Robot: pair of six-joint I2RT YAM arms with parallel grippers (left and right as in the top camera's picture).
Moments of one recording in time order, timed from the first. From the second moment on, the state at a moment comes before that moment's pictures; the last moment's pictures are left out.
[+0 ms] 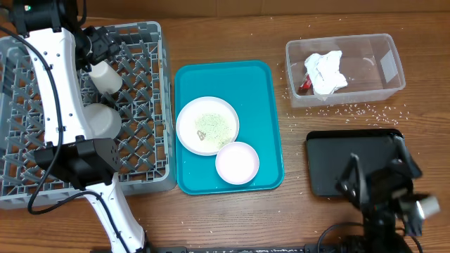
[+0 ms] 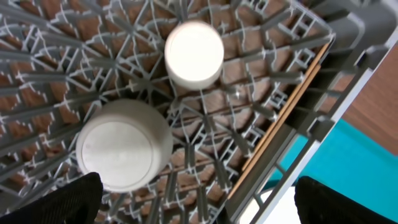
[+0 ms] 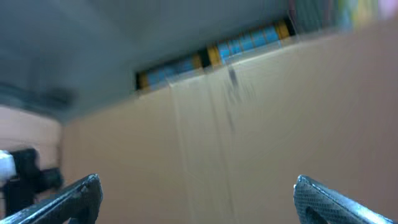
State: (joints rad) left arm 0.20 2.23 2.60 -1.66 -0.06 -0.47; right arm 0.00 0.01 0.02 0.76 -0.17 0.39
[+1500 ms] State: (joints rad) left arm 0.26 2.23 2.60 -1.65 -0.06 -0.60; right arm 0.52 1.64 1.51 -0.96 -0.69 -0.10
